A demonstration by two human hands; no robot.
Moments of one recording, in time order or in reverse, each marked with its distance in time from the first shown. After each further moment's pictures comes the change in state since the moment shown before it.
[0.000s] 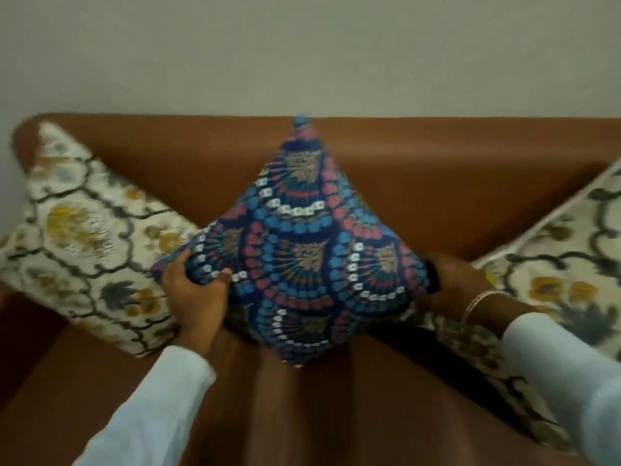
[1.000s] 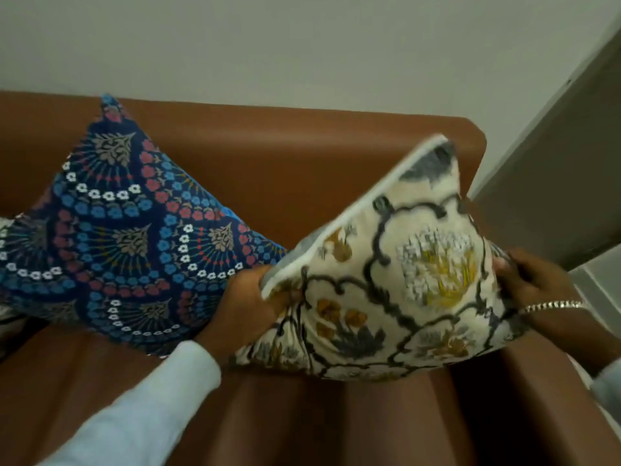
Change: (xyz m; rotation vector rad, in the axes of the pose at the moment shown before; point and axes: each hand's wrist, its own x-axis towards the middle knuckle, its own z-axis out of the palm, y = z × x) left_hand -0.213 0.083 0.127 -0.033 -0.845 0.498; right_hand -0.205 0.202 -0.147 0.106 0.591 0.243
